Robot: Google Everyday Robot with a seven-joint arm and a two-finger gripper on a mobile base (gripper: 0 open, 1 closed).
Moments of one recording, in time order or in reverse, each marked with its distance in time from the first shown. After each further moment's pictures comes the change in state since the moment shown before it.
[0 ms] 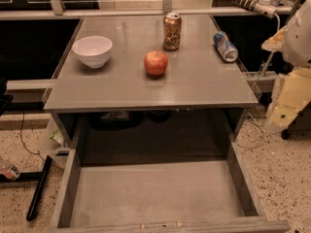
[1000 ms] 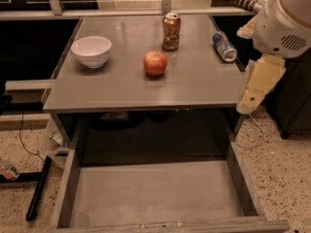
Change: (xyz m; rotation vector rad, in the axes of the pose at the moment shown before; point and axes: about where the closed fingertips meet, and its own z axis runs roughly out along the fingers) arm -0.039 -0.033 0.015 0.053 -0.068 -0.061
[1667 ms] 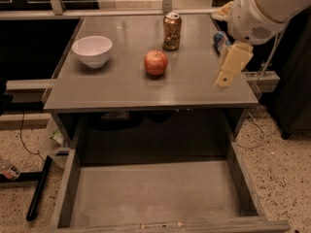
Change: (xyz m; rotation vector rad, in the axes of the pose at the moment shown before) arm -0.048 -0.057 0.029 0.100 -0.165 -0.127
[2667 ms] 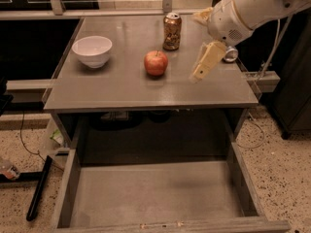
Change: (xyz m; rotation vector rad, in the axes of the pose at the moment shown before) arm -0.027 -0.039 0.063 -0.050 -0.272 0.015
